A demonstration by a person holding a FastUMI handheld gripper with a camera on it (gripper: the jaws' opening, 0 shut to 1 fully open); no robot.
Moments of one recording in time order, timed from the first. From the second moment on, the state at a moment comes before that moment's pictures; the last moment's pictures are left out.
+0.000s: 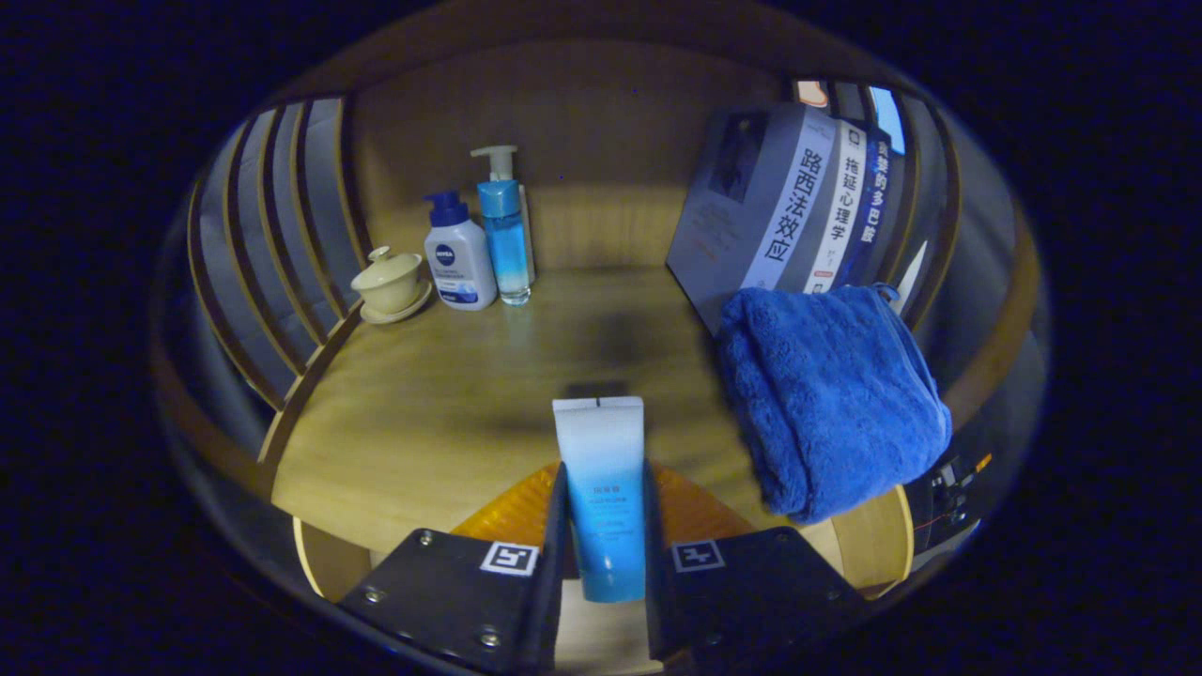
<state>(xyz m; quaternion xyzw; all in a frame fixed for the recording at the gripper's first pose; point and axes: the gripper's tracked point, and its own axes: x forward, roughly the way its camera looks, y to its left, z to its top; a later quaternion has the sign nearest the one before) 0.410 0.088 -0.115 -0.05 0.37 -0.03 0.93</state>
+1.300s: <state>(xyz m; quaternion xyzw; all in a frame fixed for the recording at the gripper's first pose) 0.293 0.118 -0.024 -0.05 0.16 -0.03 0.99</state>
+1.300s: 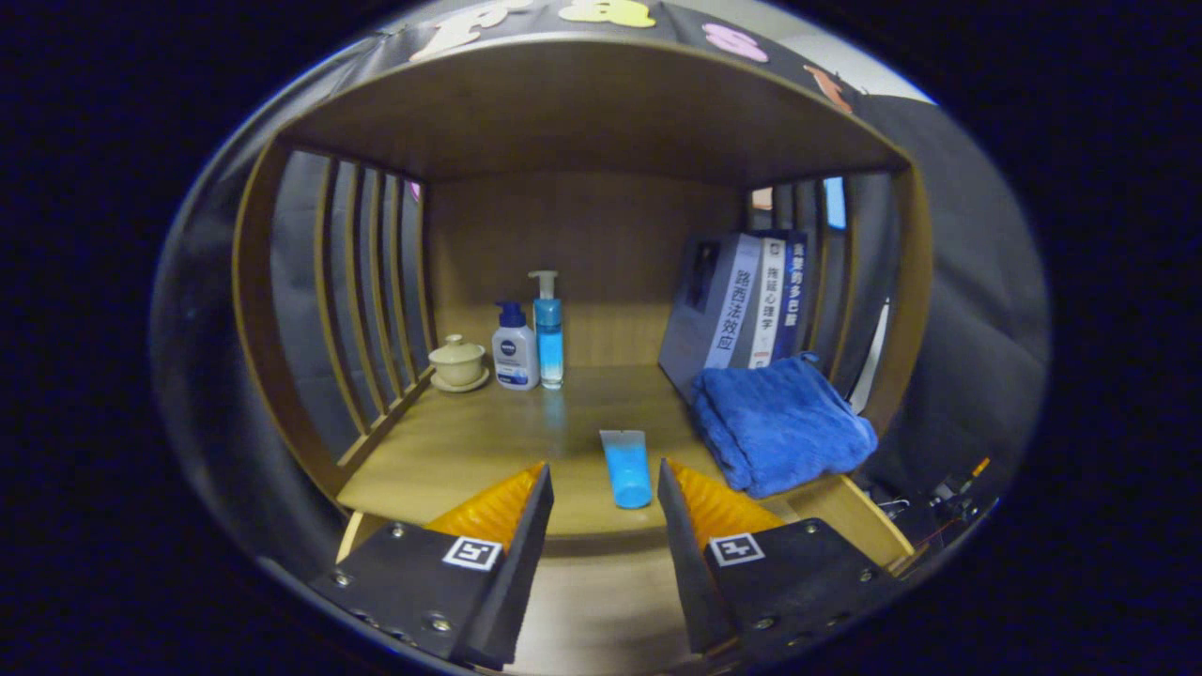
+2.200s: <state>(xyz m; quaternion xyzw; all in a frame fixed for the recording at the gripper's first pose) 0.121 0.064 -0.114 -0.06 0.16 -0.05 0.98</state>
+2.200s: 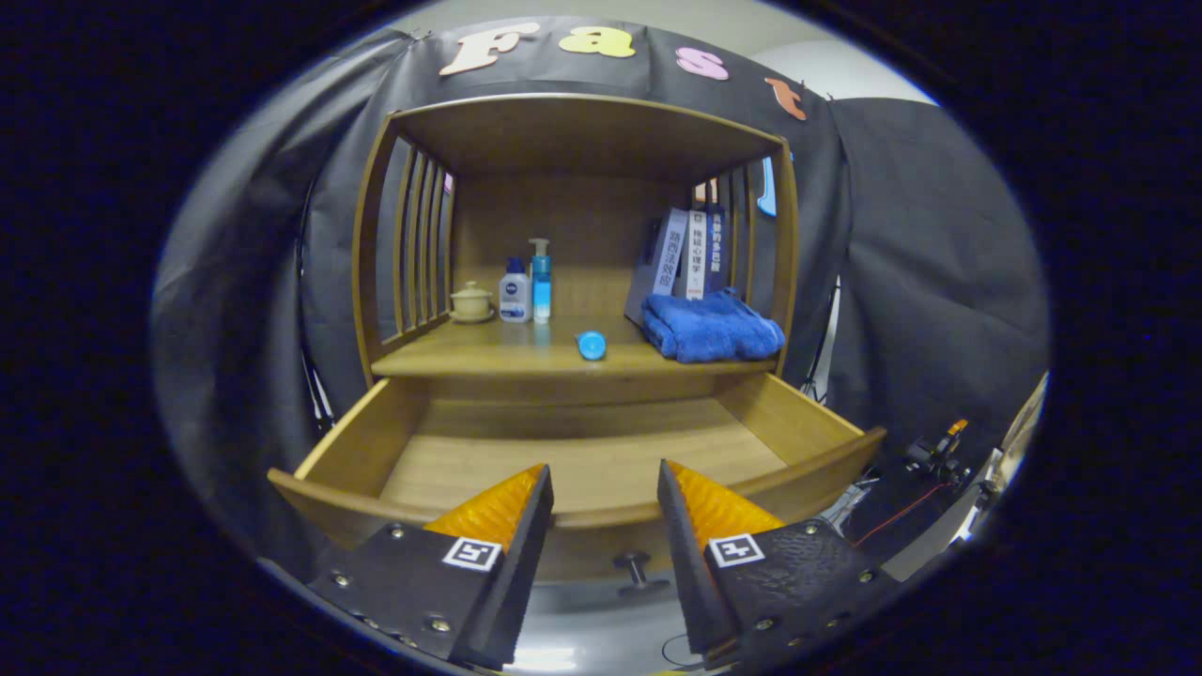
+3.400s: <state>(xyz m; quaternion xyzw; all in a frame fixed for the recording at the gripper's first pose) 0.163 0.067 -0.159 0.00 0.18 0.01 0.98</state>
